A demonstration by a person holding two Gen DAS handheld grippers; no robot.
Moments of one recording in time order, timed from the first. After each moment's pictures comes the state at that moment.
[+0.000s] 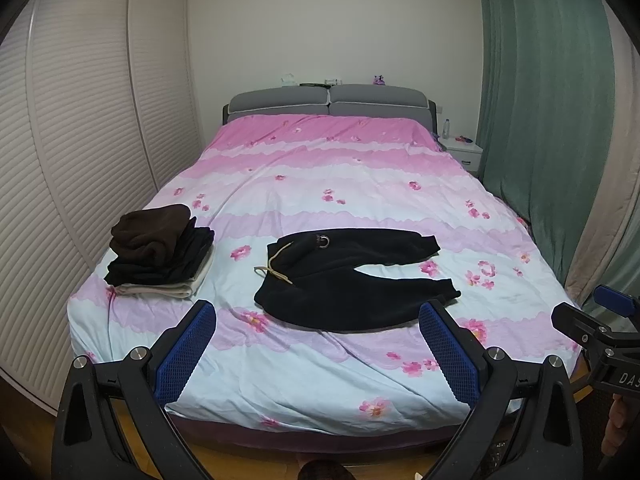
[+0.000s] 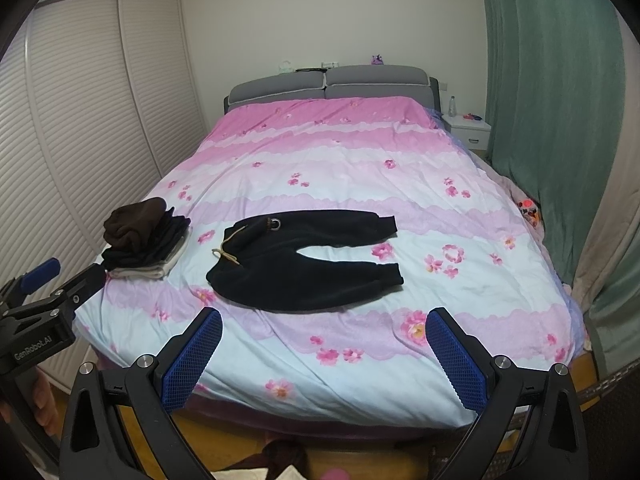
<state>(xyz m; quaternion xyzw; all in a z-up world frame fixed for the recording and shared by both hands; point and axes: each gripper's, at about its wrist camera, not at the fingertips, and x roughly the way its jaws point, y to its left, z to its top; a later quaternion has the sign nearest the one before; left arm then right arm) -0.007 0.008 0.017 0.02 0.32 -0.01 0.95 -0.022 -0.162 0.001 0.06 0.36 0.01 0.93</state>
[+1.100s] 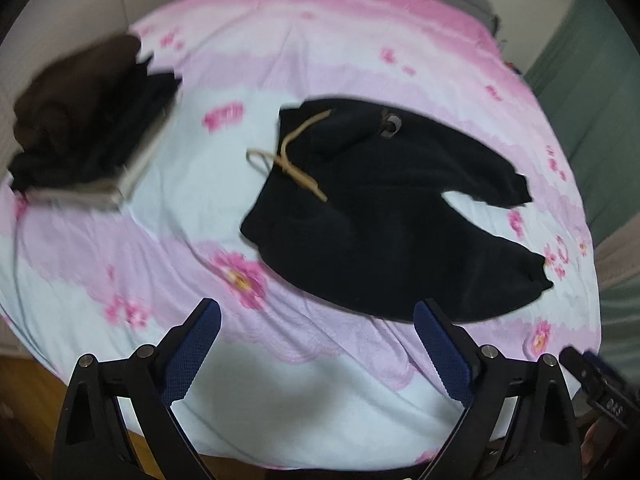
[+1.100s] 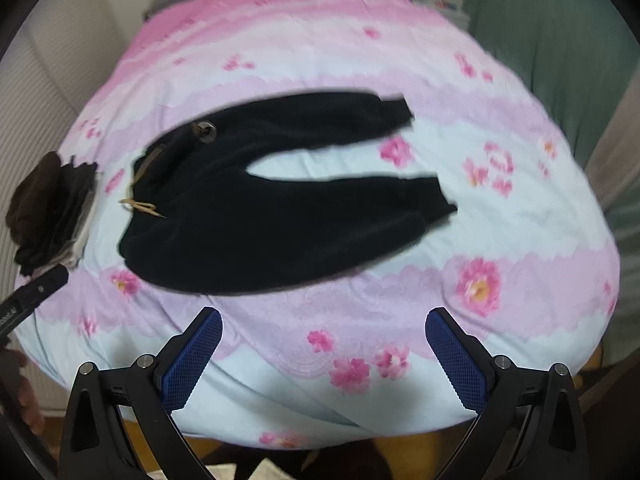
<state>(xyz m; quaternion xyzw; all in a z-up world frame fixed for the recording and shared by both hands) 0.270 0.122 -0.221 -0.10 0.56 -0.01 0.82 0.205 -0.123 -0.194 0.11 0.56 -0.08 0.82</state>
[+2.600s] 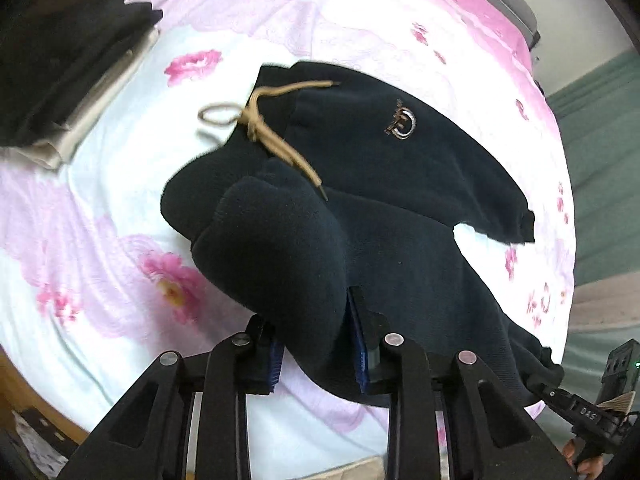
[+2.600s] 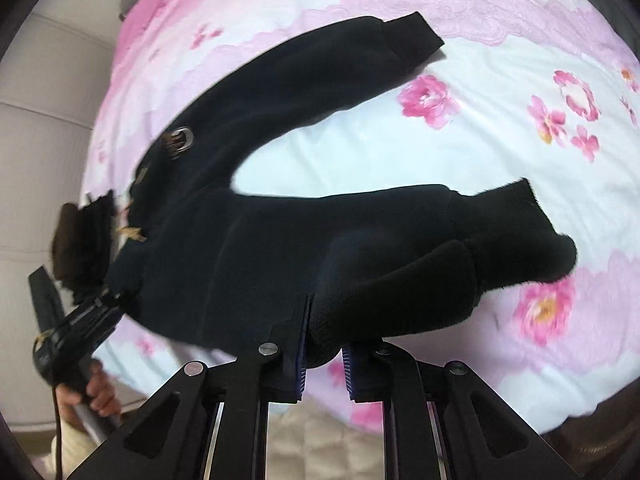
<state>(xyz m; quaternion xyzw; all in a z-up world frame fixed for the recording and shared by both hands) 0.345 0.108 -0.262 -0.19 0.62 -0.01 0.76 0.301 -0.199 -0.265 0.26 0.64 0.03 0.72</state>
